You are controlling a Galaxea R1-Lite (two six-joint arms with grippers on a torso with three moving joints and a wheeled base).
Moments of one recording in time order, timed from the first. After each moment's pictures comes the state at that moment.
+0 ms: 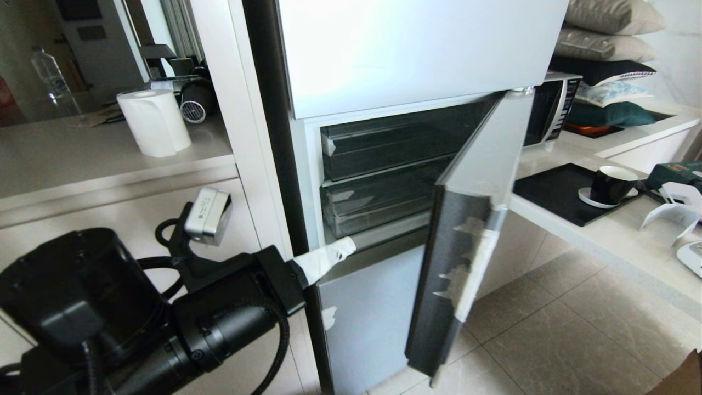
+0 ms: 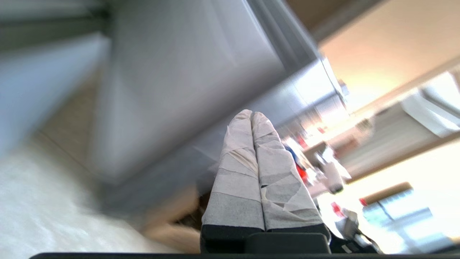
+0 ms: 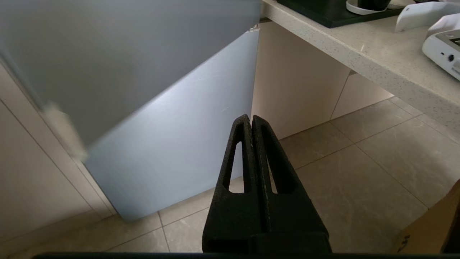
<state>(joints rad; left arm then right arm) -0.76 1.54 -0.47 -1.21 -0.12 -0.79 0.00 0.00 0.00 -0.01 0.00 0.00</state>
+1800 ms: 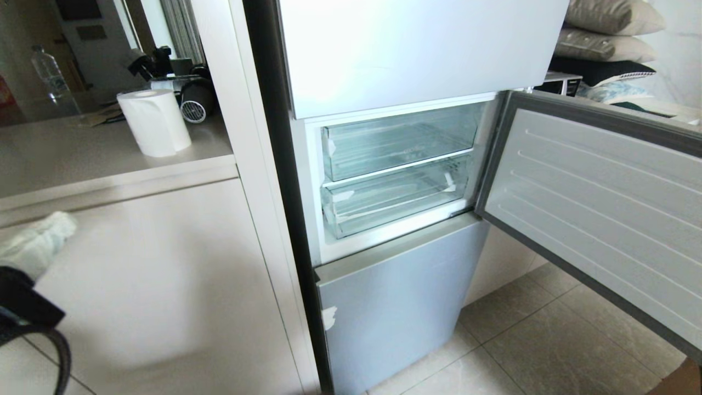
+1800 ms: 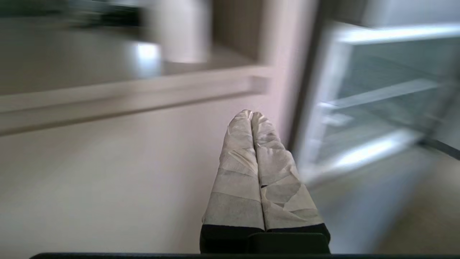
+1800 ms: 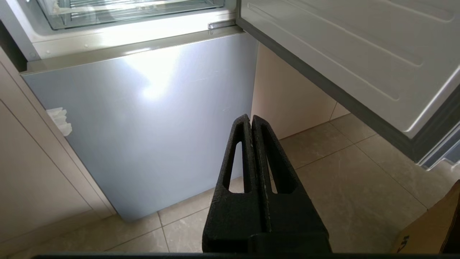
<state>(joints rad) -0.34 0.89 -0.32 -0.83 0.35 0.09 0.00 0.00 0.00 -0.01 0.00 0.00</state>
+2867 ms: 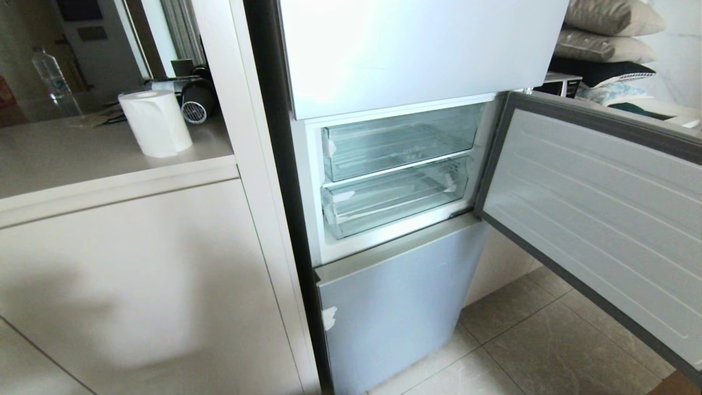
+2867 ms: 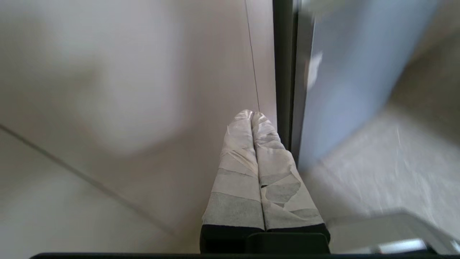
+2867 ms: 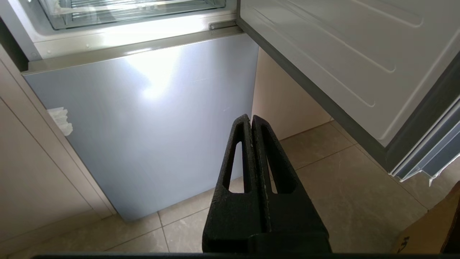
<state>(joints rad) 0.02 0.14 -0.03 0.06 -0.06 0.20 0.00 0.00 0.00 -0.01 0.00 0.00</state>
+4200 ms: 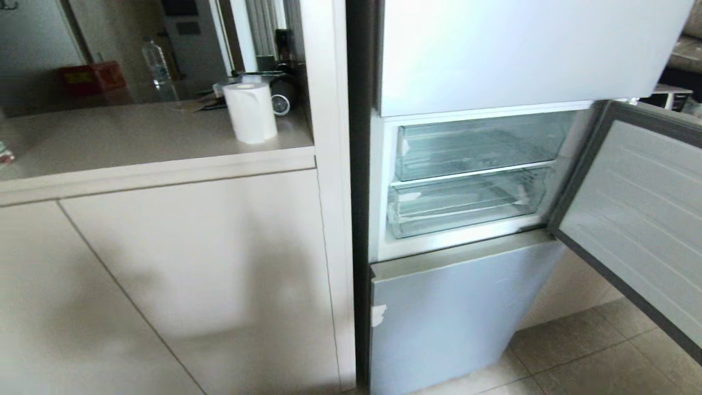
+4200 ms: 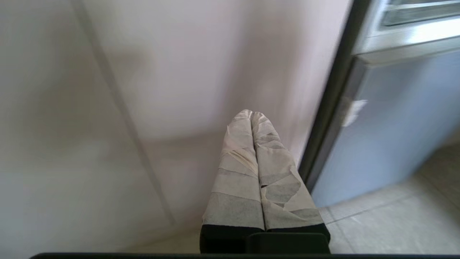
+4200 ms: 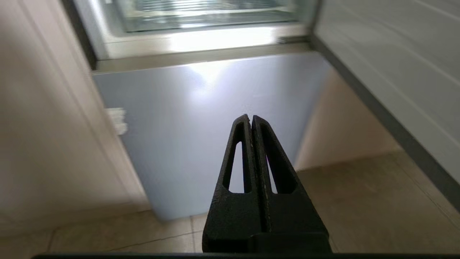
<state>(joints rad) 0.00 0.00 -0.01 0.03 0.00 0.01 0.00 0.00 0.00 -0.01 0.00 0.00</state>
